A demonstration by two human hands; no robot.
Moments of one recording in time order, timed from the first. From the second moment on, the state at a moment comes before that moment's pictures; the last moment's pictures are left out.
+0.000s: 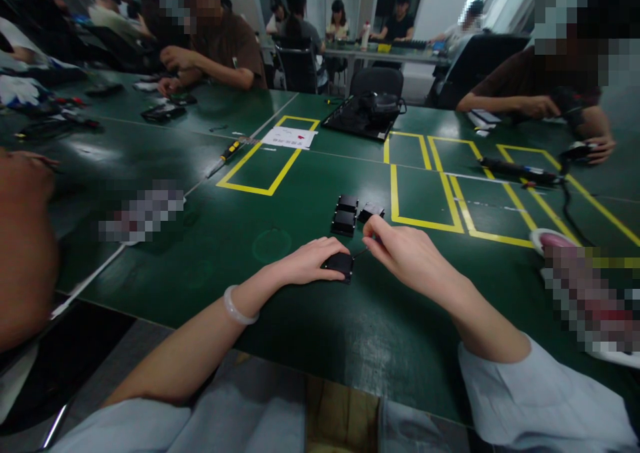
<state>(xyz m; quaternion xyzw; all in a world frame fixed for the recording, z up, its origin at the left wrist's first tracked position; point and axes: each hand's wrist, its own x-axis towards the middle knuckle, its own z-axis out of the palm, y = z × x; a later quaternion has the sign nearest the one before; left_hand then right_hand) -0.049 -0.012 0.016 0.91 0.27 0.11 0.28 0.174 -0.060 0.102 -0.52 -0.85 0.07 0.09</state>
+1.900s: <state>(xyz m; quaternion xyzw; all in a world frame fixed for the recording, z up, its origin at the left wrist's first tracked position) -0.046 -0.010 0.012 0.91 0.28 0.11 0.30 0.176 -0.062 0.103 -0.51 -0.85 0.05 0.09</state>
